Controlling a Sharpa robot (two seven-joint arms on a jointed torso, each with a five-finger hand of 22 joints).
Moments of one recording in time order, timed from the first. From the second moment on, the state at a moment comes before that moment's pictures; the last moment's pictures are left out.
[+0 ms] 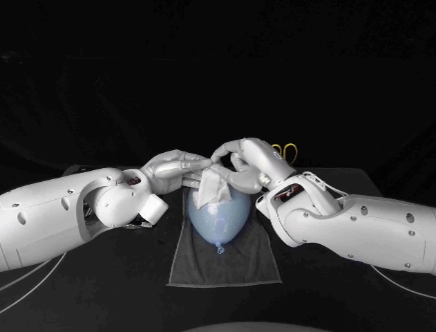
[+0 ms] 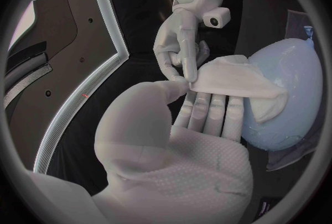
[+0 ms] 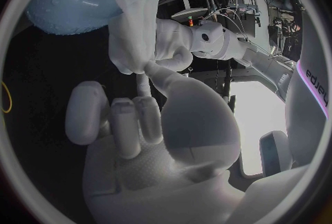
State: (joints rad) left arm 1.20 -0.83 -0.06 1.52 -0.09 0.08 0.17; left_hand 1.24 -0.04 0.74 0.10 0.05 0.92 0.19 0.26 0.27 1.17 0.14 0.07 0.07 0.96 0.12 0.17 0.36 0.17 0.88 0.28 0.15 0.07; right arm 1.20 -0.70 -0.14 1.69 -1.40 -0.86 -0.10; right_hand 1.27 -0.04 0.52 -0.08 0.04 1.01 0.10 0.38 0.39 1.47 0.02 1.51 1.31 1.45 -0.02 1.57 1.31 0.08 1.45 0.07 1.21 1.31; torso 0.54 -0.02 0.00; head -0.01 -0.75
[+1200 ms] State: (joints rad) left arm 1.20 -0.83 -0.06 1.52 -0.06 0.04 0.19; left_hand 1.28 -0.02 0.71 0.11 0.05 0.95 0.17 0.31 0.32 1.25 0.12 0.08 0.07 1.02 0.10 0.18 0.37 0.17 0.91 0.27 0.15 0.07; right arm 1.19 -0.74 -0.14 1.72 -1.39 -0.92 -0.09; right_hand 1.28 -0.03 0.56 -0.09 0.04 1.01 0.09 0.45 0.41 1.47 0.02 1.53 1.31 1.45 -0.03 1.57 1.31 0.07 1.46 0.06 1.27 1.31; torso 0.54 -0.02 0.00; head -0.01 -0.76
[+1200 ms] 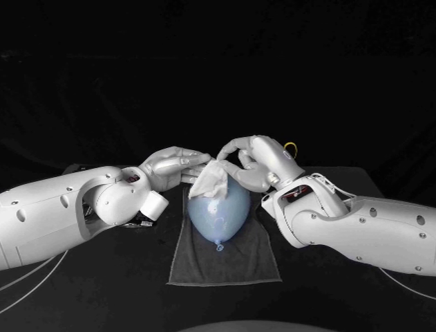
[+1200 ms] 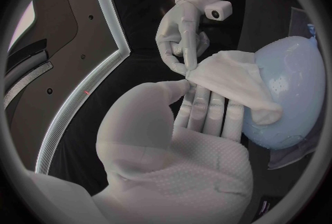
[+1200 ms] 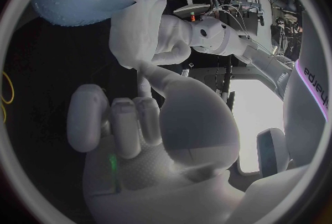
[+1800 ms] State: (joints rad) left arm 1.20 -0.83 -0.06 1.53 -0.05 0.00 0.20; left_hand 1.25 -0.05 0.77 0.13 0.05 0.95 0.18 0.36 0.34 1.28 0.12 0.09 0.07 1.04 0.10 0.20 0.38 0.17 0.94 0.26 0.16 0.07; right arm 1.19 -0.75 -0.14 1.73 -1.37 -0.94 -0.07; right_hand 1.27 -0.02 0.56 -0.09 0.04 1.00 0.09 0.46 0.41 1.46 0.02 1.53 1.31 1.45 -0.03 1.57 1.31 0.07 1.46 0.05 1.28 1.31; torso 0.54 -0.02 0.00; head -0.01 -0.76
